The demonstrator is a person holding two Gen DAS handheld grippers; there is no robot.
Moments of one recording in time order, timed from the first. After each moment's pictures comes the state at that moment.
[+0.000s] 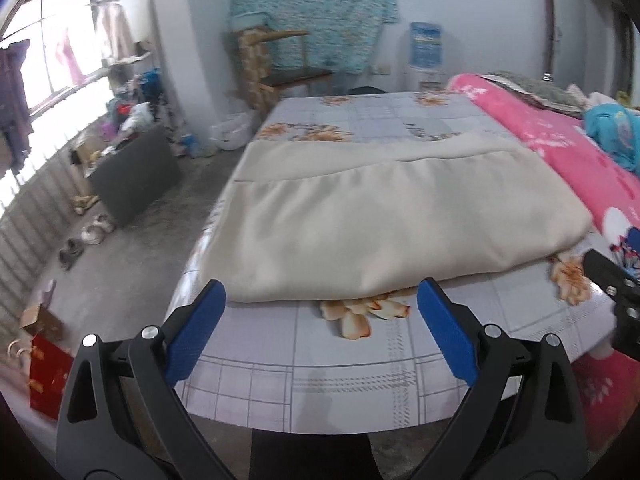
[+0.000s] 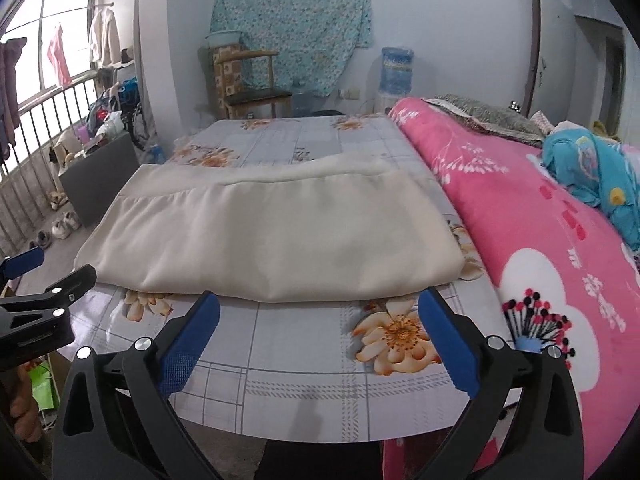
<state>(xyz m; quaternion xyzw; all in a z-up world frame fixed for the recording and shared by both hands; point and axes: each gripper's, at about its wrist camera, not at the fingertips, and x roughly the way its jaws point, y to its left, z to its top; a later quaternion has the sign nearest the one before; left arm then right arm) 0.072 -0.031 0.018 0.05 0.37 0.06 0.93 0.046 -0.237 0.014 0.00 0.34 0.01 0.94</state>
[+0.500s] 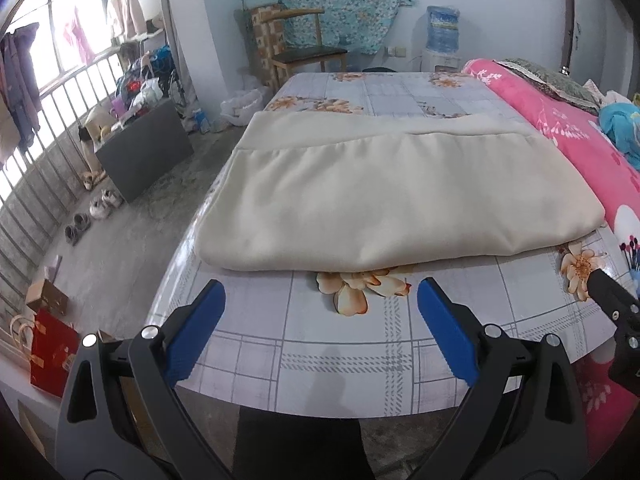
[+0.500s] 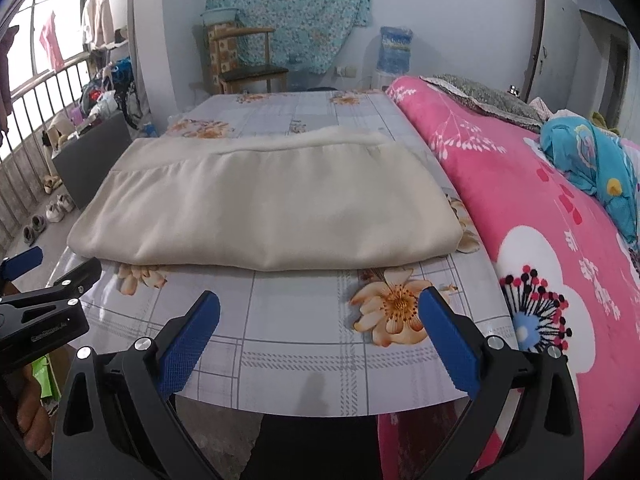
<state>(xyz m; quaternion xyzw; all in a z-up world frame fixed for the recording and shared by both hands) 0.073 -0.035 0.005 0.03 0.40 0.07 0.91 0.044 -0.234 0.002 -0.01 0.39 0.00 0.92</state>
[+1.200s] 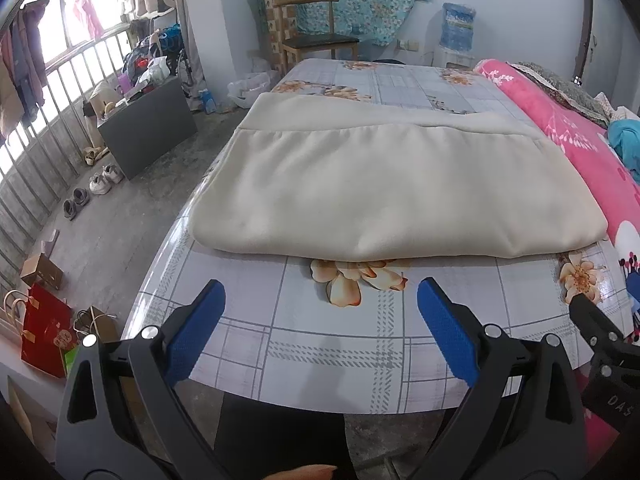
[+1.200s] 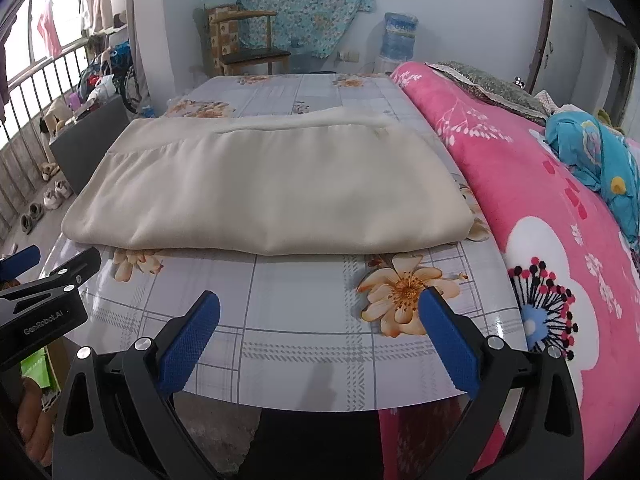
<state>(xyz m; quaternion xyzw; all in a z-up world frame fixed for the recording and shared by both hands) 0.074 -0.036 0.000 0.00 0.42 0.09 0.90 0.052 -0.227 -0.009 -0.02 0.41 0.00 0.91</state>
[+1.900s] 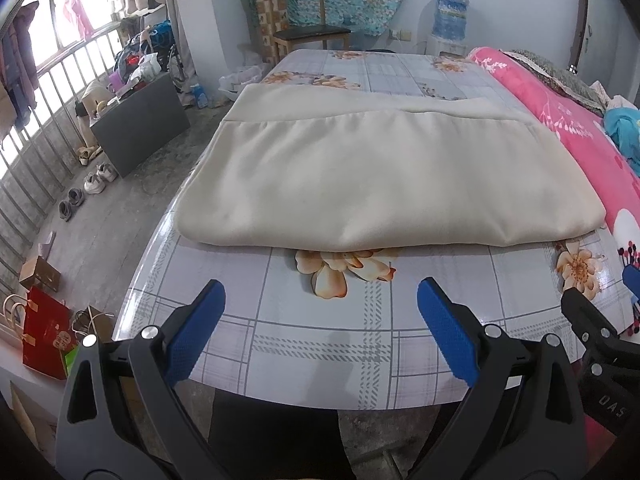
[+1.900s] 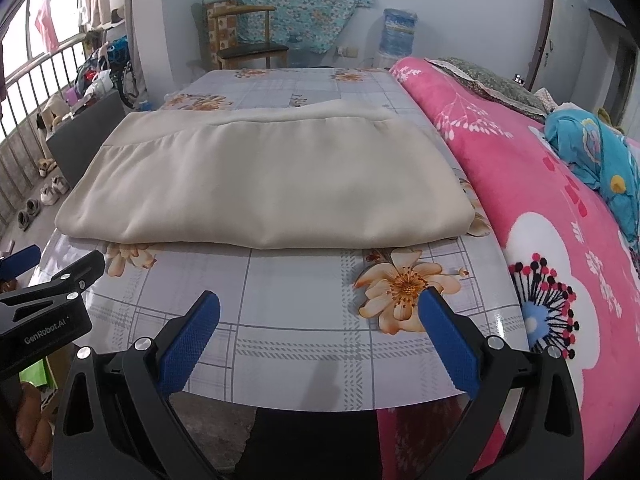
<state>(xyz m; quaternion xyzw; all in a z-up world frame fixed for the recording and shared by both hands) 0.078 -0.044 -0.008 0.01 0.44 0.07 0.90 0.055 -0.228 -0.015 -0.02 0.42 0.00 0.91</state>
